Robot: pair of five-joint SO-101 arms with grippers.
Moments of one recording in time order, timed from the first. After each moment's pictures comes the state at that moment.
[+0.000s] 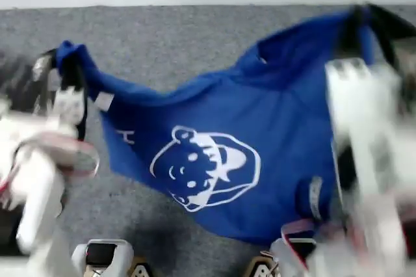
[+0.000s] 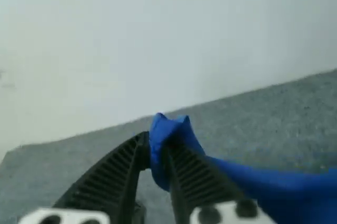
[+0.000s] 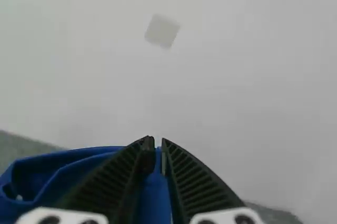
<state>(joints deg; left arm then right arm) -3.8 -42.3 -4.8 79.3 -7.9 -3.4 -22.3 -46.2 82.1 17.1</state>
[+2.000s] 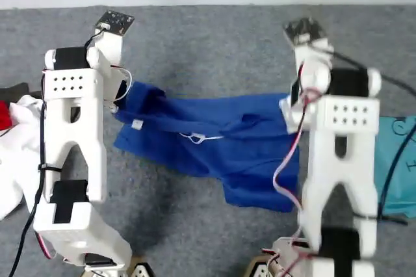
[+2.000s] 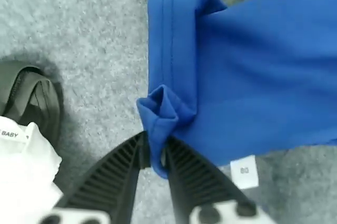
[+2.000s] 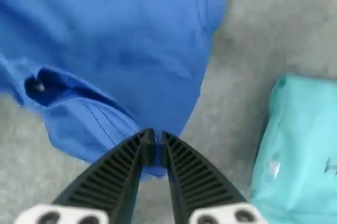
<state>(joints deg) -7.4 10.8 -13.8 94.6 -12.9 0.4 -14.2 1.0 94.8 18.8</state>
